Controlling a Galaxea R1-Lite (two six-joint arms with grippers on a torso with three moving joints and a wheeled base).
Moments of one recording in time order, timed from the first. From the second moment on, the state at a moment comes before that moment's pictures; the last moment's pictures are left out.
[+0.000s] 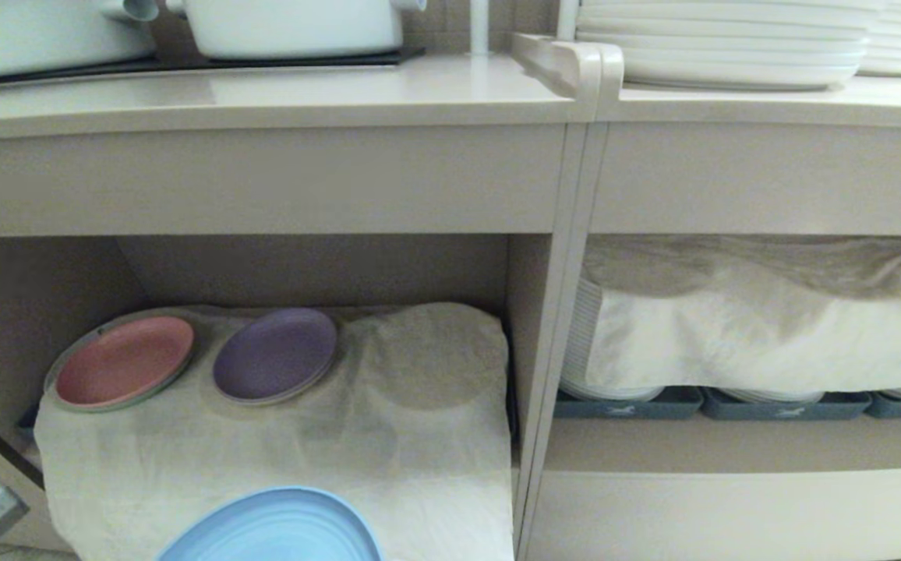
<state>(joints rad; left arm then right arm) -0.20 0.90 -0.50 0.60 -0.18 -0.52 0.00 0.00 0.00 0.00 0.00 0.01</state>
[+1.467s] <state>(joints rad) -0.25 1.30 -0.64 0.34 -0.22 -0.52 0.00 0.00 0.00 0.00 0.00 0.01</state>
